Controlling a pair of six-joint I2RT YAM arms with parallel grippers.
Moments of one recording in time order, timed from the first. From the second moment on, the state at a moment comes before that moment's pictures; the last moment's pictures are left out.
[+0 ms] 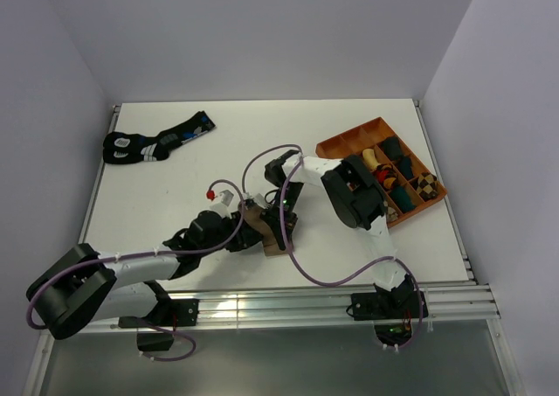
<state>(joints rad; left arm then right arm) -0.78 1.20 0.26 0.47 0.11 -0.94 0.68 2.26 1.59 -1.25 -0.78 -0.63</state>
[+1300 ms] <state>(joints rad) -0.93 1.51 0.23 0.87 0.09 -0.72 0.67 2.30 1.63 -1.29 -0.78 -0.64</state>
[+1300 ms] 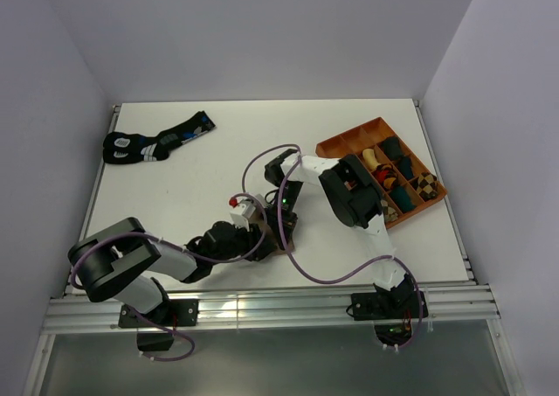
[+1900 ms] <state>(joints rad) -0.94 1.52 0.36 0.65 0.08 -0.80 0.68 2.20 1.59 -1.22 -0.70 -0.54</state>
